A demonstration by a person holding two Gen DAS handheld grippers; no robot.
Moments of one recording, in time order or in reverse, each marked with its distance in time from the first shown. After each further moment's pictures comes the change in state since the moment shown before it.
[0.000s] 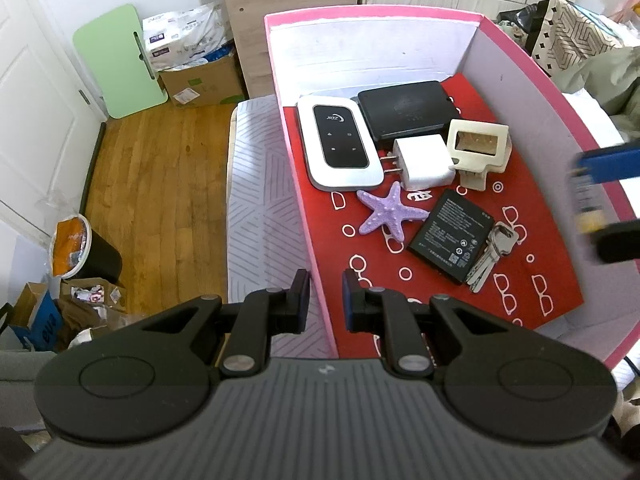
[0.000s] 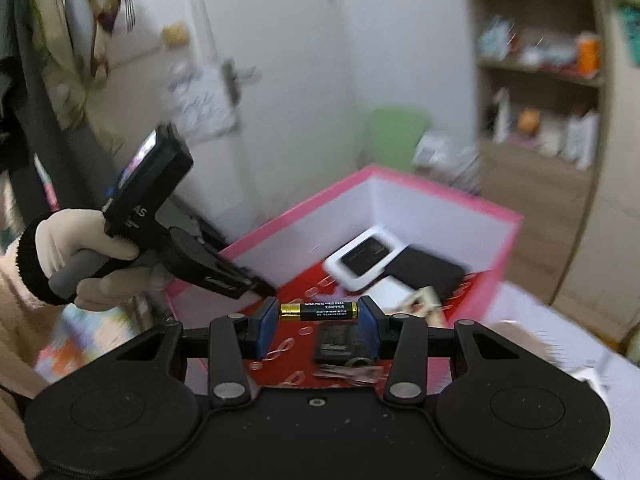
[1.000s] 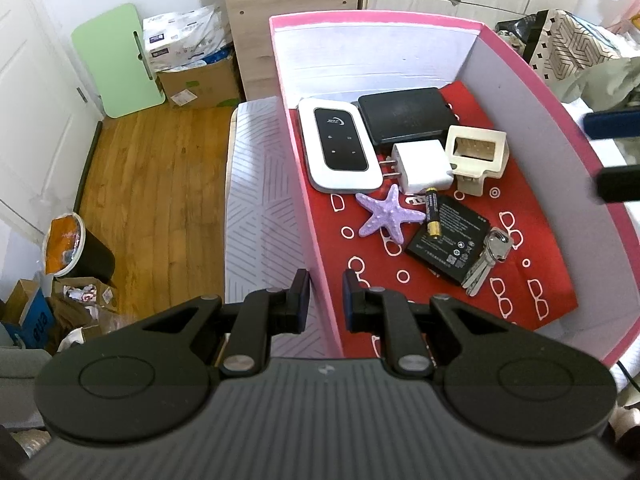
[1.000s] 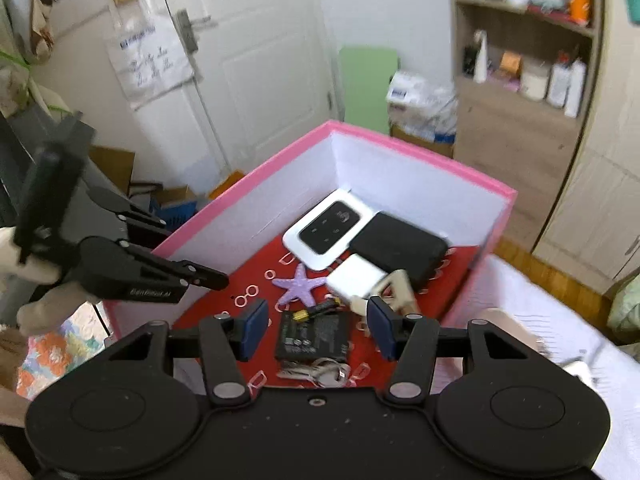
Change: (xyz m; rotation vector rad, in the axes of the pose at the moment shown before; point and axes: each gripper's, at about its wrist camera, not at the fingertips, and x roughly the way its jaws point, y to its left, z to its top) left arm 0.000 0.004 -0.003 -0.022 -0.019 -0.016; right arm -0.001 -0.016 0.009 0.031 0.044 -0.136
